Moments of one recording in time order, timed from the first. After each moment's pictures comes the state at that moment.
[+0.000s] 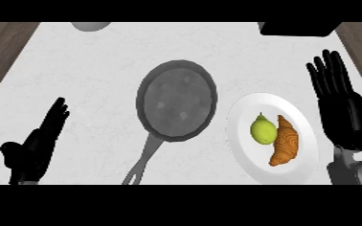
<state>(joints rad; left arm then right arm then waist) 0.08 0.55 -0.24 -1.46 0.36 0.26 -0.11 -0.11 -0.35 0.02 -1.64 -0.39 -0.10 -0.14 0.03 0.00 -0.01</state>
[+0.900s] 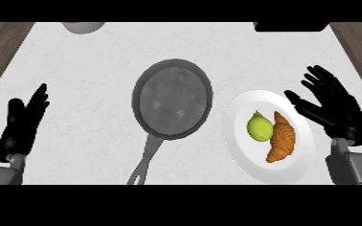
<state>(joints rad) -0.08 0.60 -0.17 -1.31 0.25 0.30 0.15 -0.16 -0.34 -0.06 -1.39 -0.35 -0.26 0.05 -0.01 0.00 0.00</state>
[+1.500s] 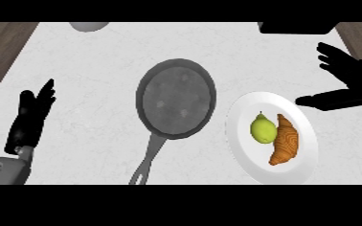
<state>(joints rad) -0.14 0.57 -0.17 -1.27 0.21 0.28 0.18 -0.35 -0.67 0.08 -1.41 -0.25 0.02 0.47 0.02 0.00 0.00</state>
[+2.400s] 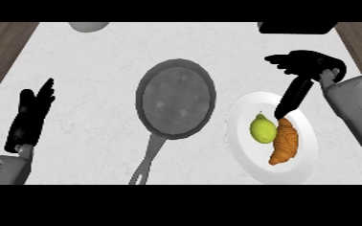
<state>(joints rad) -0.15 0.54 -0.13 -1.25 0.17 0.26 0.18 -0.70 -0.61 0.35 -1.18 -0.18 0.51 0.85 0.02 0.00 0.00</state>
